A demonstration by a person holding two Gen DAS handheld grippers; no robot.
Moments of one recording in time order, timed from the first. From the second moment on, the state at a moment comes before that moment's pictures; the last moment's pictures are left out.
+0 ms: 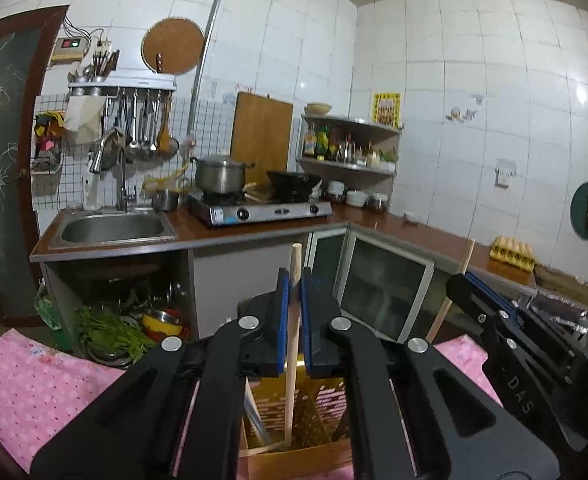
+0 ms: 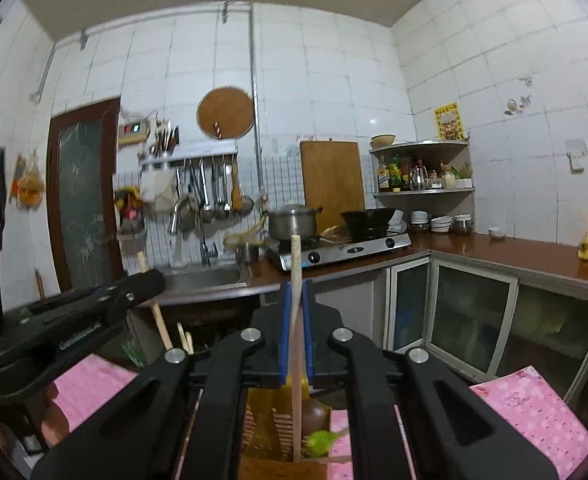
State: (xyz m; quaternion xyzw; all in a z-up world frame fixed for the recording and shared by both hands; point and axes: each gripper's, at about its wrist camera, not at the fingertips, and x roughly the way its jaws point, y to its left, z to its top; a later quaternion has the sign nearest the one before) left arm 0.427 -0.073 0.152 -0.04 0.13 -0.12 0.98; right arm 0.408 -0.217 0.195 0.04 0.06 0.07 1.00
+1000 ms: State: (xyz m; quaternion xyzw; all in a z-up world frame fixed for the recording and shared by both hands) left arm 0.411 -0.033 0.099 -0.03 0.20 -0.11 0.97; right arm 0.396 -0.222 0.136 0.01 0.14 0.07 0.99
